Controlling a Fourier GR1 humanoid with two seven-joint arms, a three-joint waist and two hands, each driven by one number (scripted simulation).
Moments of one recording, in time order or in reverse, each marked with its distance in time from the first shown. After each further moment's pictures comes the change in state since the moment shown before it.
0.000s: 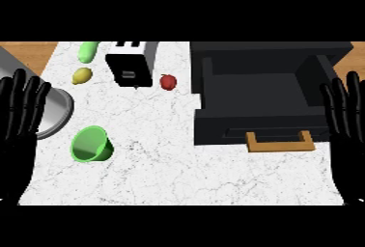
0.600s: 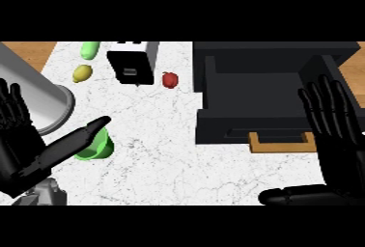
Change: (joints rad) left arm -0.073 -0.142 -0.003 0.137 -0.260 0.589 0.068; right arm 0.001 -0.015 0.023 0.031 -0.086 0.069 0.078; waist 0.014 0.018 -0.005
